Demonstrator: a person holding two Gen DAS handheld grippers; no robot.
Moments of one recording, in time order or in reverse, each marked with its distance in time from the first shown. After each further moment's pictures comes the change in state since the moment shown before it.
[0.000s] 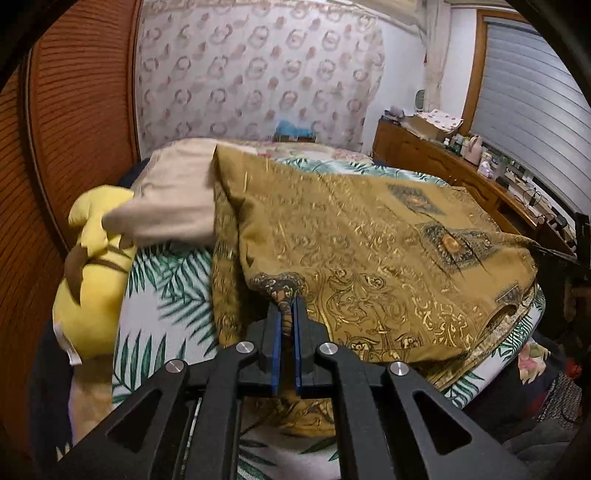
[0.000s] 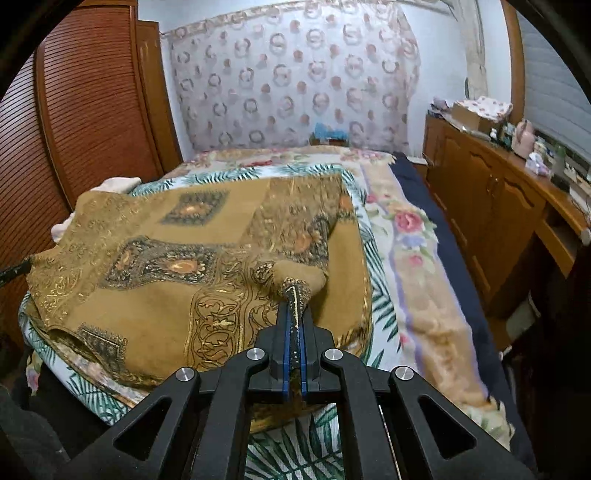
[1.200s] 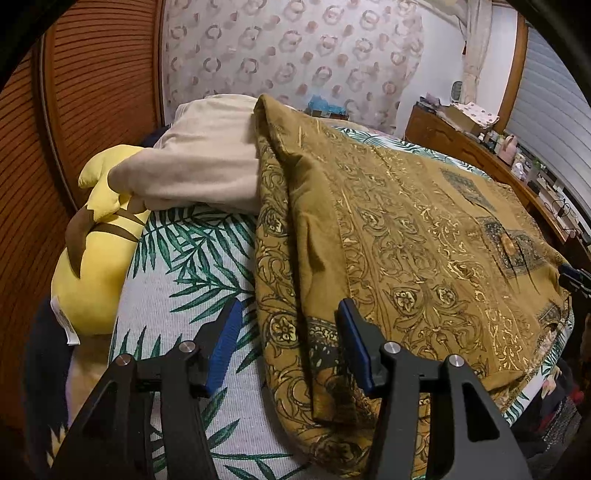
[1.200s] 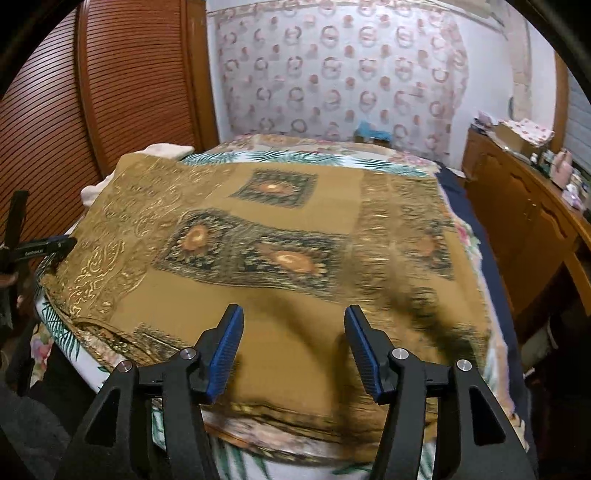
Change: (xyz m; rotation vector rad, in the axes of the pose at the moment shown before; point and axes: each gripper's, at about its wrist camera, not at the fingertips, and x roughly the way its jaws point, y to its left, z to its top) left arm 0.051 0.035 -0.003 -0.079 0.091 0.087; right arm 0.019 0.094 -0.003 -0.151 0.026 0.106
